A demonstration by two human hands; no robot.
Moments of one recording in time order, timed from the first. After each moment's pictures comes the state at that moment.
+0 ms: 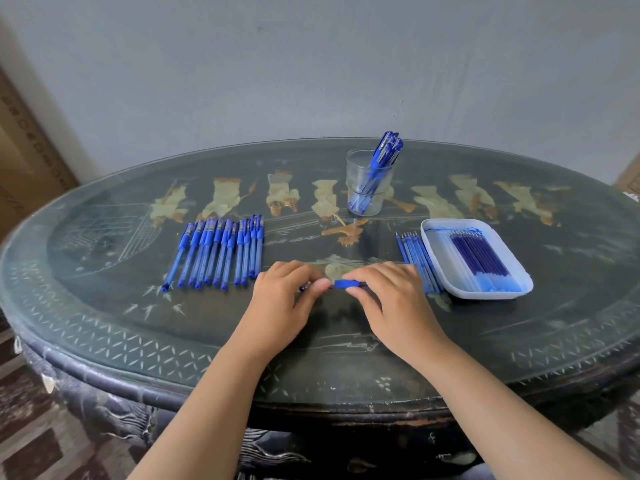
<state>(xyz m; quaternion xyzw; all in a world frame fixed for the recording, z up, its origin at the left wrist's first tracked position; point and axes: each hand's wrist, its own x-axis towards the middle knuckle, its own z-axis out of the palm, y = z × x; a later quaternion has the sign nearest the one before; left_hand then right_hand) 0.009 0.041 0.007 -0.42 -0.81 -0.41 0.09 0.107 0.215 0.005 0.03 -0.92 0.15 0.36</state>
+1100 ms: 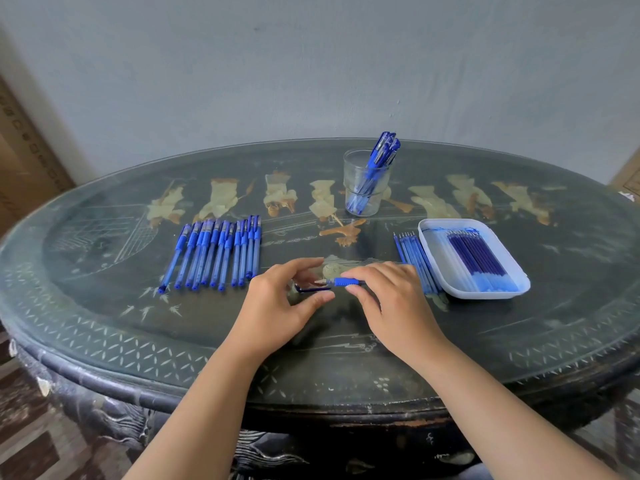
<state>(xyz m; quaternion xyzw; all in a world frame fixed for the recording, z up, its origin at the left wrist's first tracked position) 0.020 0.036 0.024 -0.36 -0.80 -0.47 0.03 0.105 0.218 0.002 0.02 -0.92 0.14 0.36</state>
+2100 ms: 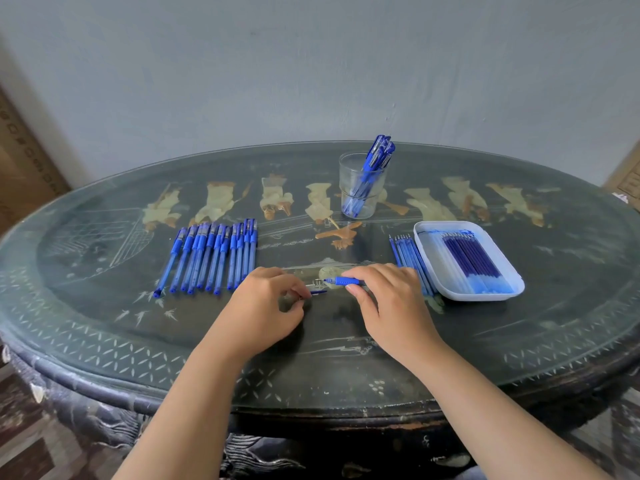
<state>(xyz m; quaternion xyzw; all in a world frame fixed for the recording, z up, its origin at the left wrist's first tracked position) 0.004 0.025 0.025 -0.41 -0.85 -0.32 0.04 0.107 0.217 0.001 -0.02 -0.92 0.15 0.35</state>
